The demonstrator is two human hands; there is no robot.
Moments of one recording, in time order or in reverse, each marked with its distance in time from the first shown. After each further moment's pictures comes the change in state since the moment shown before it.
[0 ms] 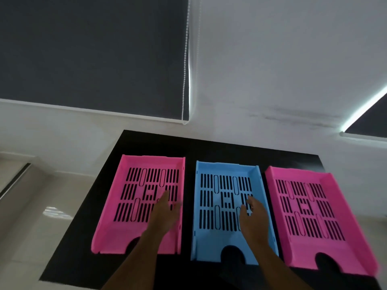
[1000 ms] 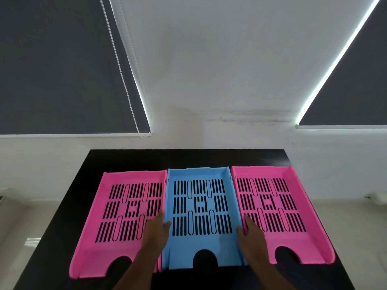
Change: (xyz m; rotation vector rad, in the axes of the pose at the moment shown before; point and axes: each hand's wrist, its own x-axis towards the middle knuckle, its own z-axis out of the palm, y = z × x) left_hand -0.018 0.058 0.077 0.196 -0.030 -0.009; right_hand 0.016 0.094 -0.071 -0.061 -0.193 0.194
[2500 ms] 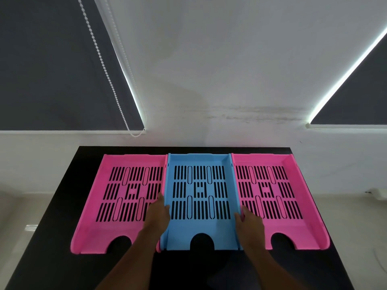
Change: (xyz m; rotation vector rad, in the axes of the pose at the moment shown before) left_hand 0.081 0.027 -0.002 0.017 -0.031 0.018; right_hand 0.057 -0.039 -0.001 -0.100 0.024 -0.026
